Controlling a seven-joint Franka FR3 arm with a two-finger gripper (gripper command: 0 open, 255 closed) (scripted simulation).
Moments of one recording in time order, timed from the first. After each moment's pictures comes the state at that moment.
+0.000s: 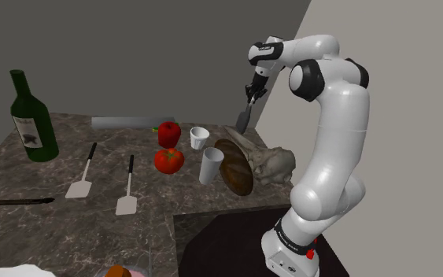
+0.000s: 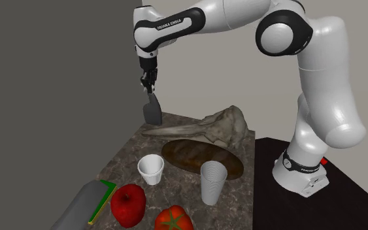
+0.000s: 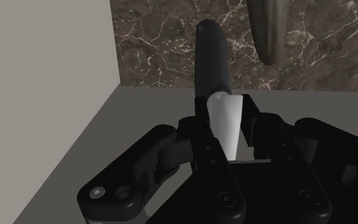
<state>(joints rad) -0.41 0.45 -0.36 -1.48 0.16 1.93 -0.27</state>
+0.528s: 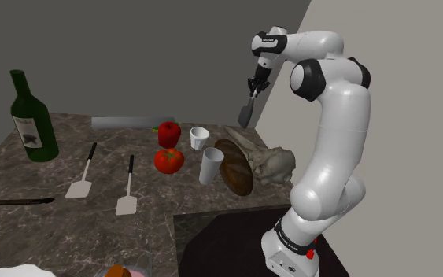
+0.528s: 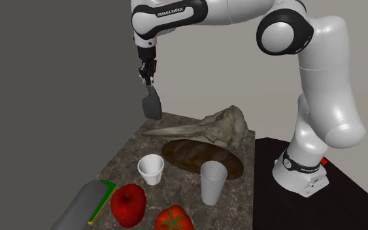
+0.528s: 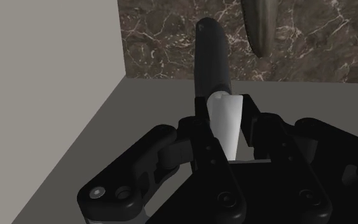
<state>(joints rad) -0.41 0.44 -0.36 -1.38 0.15 1.83 -0.27</state>
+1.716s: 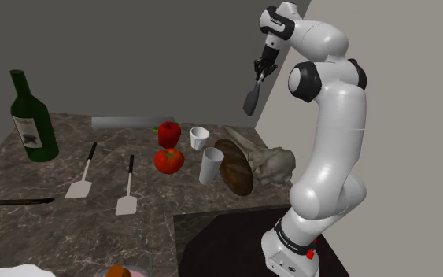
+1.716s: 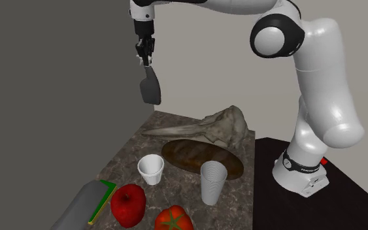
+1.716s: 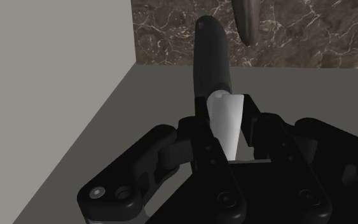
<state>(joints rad) -0.45 0.48 -0.36 -1.07 0.17 1.56 -0.26</state>
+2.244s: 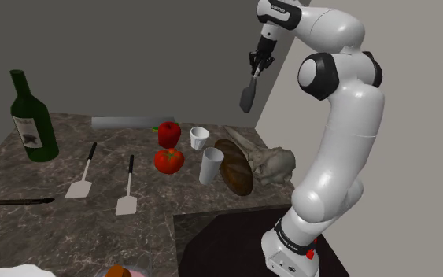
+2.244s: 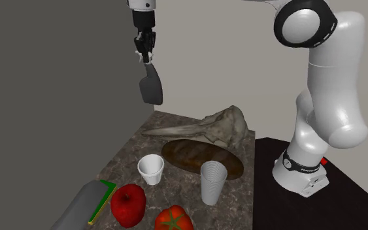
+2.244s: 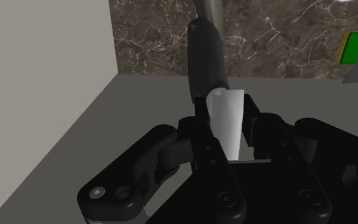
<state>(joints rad) -0.34 0.32 -0.35 -1.21 0.11 1.55 -0.16</state>
